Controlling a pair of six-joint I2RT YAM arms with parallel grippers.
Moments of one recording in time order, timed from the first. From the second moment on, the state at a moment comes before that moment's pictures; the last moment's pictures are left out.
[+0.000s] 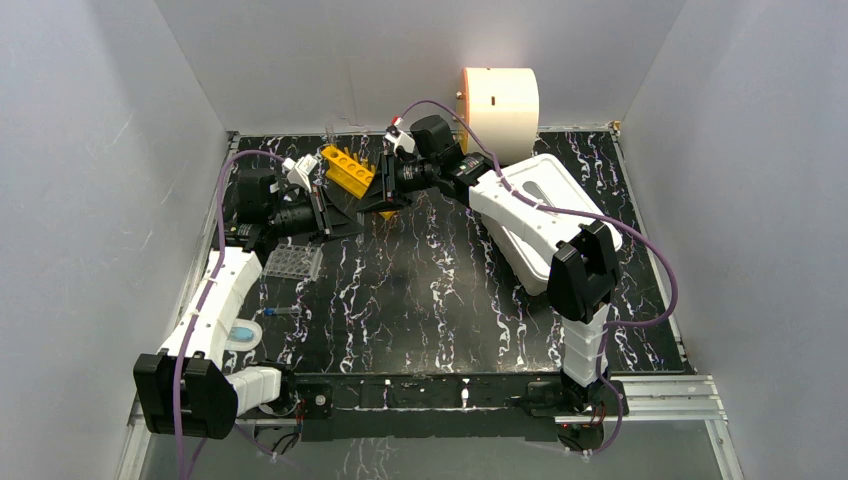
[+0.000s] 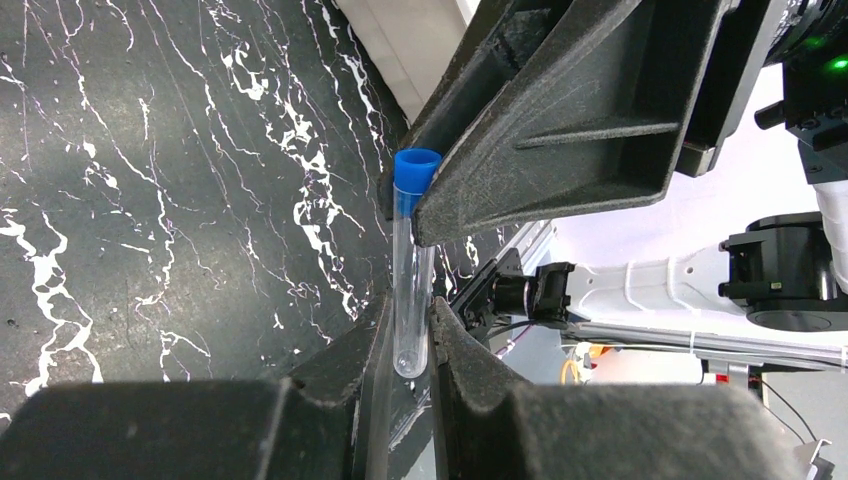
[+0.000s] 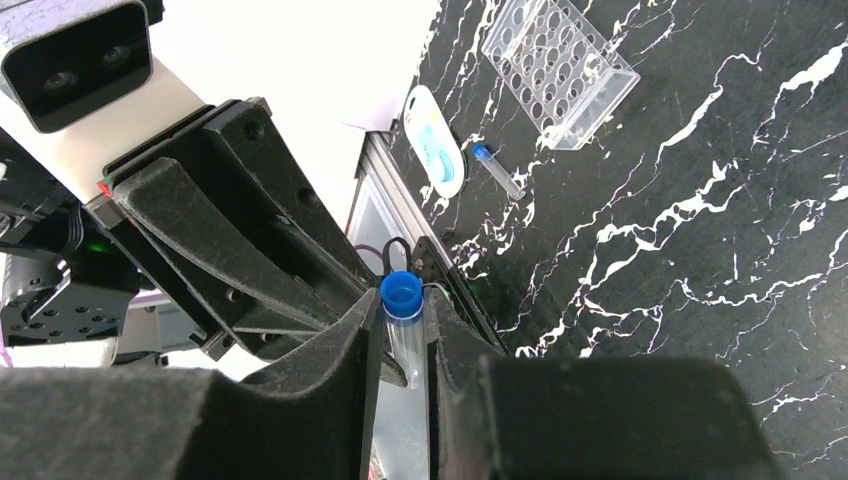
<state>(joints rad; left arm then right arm) -0.09 1.18 1.00 -0.44 0.86 -0.53 0.74 1.94 1.80 -0.39 -0.69 0.84</state>
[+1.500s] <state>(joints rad) 0.38 1.64 1.09 -0.64 0.00 -0.58 0.73 1.81 1.67 -0.43 -0.25 0.47</state>
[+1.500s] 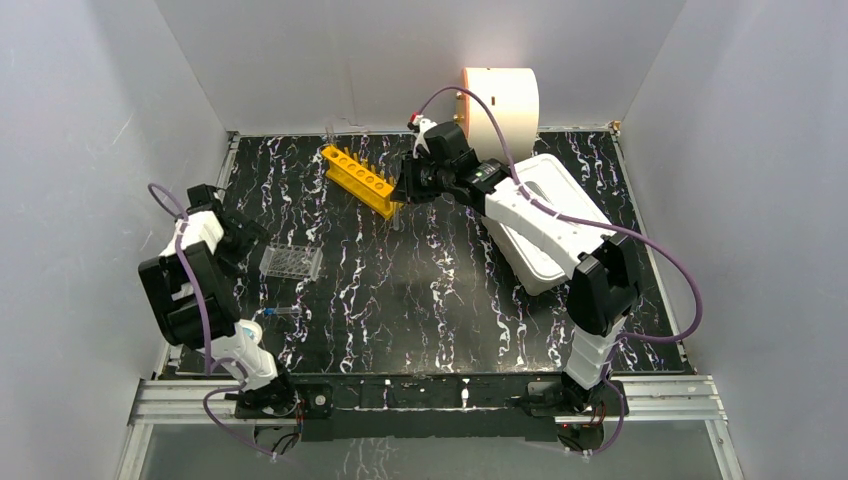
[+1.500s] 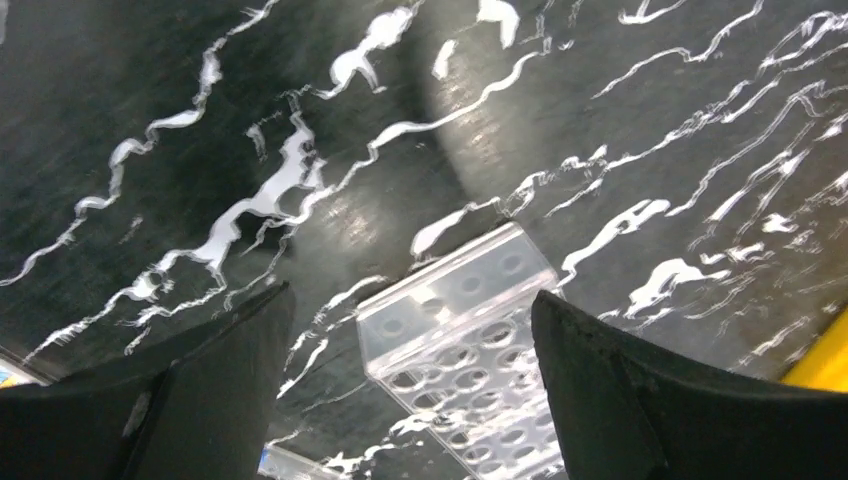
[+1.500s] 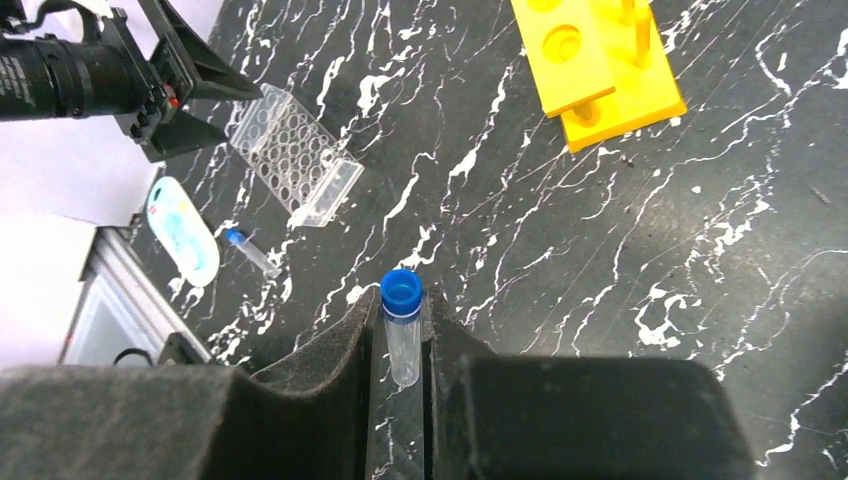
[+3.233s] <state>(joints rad) 0.34 1.74 1.16 -0.74 0.25 -0.73 1.12 2.07 1.47 0.53 0.10 -0.05</state>
